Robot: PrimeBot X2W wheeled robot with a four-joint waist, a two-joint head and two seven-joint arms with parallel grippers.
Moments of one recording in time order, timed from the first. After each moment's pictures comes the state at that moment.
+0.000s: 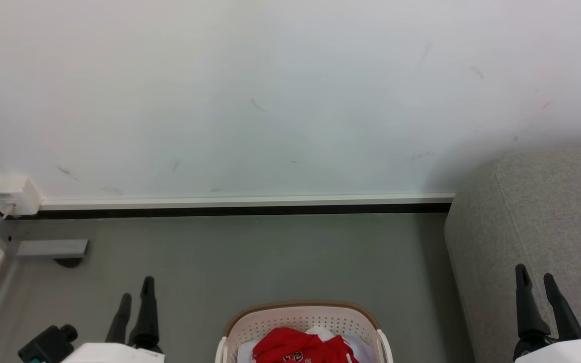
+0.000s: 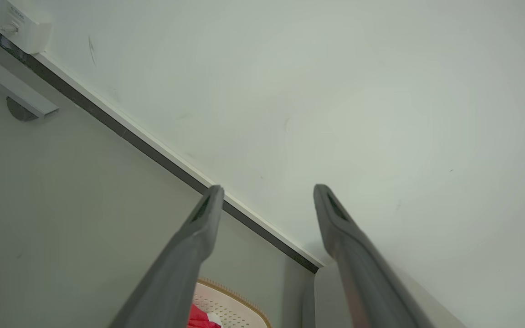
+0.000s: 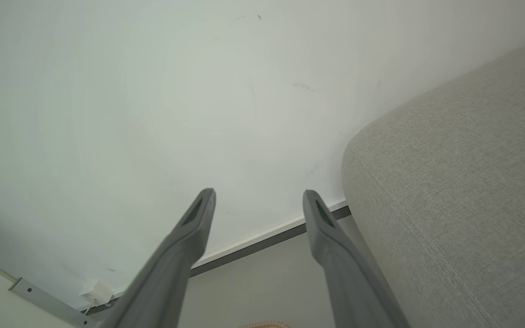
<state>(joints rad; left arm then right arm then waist) -0.06 0.04 0.03 0.21 -0.79 -0.03 -0.08 -0.05 -0.09 -0.02 0.20 0.71 0.13 -0.09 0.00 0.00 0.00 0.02</state>
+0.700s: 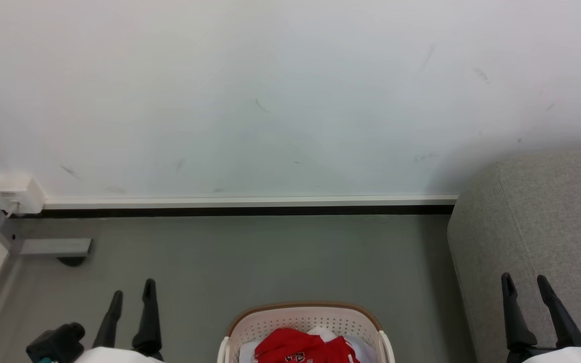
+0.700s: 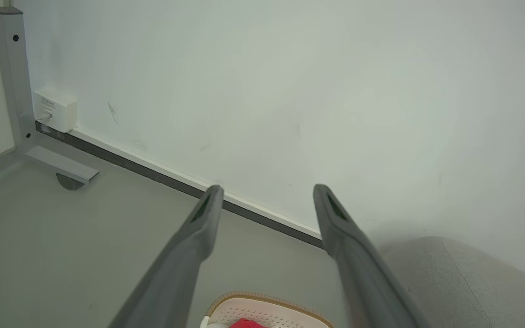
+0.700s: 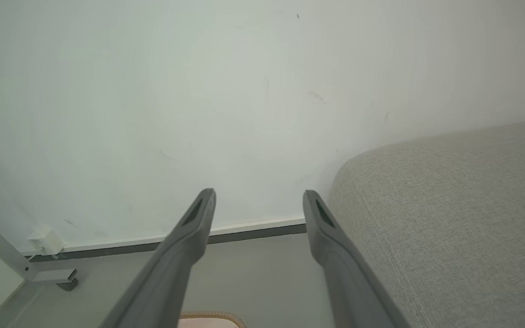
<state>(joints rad) -0.04 0.06 0.02 0.20 -0.50 -0.03 -0.14 -0.04 -0.10 0.01 0.21 0.43 0.13 -0.14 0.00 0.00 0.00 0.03</state>
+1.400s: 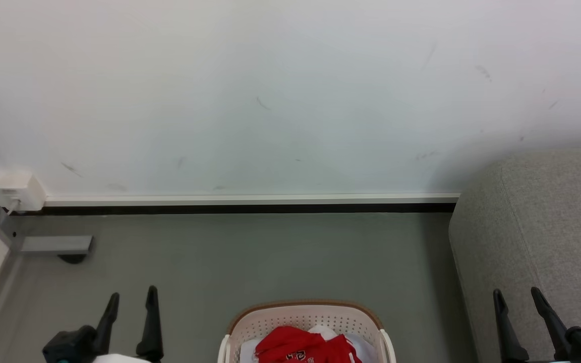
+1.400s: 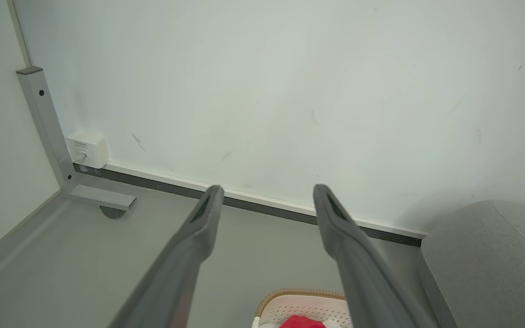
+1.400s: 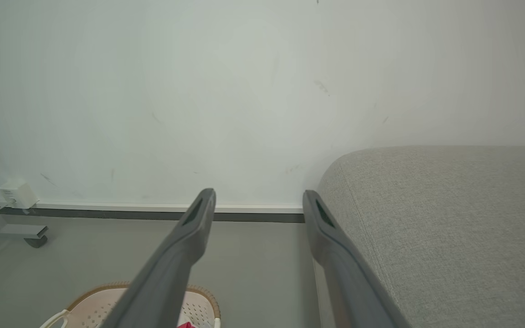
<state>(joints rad) -0.03 0.08 0.00 0.22 -0.30 0.00 -0.20 -0.02 -0.10 0.01 0.26 0.25 0.13 -0.20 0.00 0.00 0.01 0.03</state>
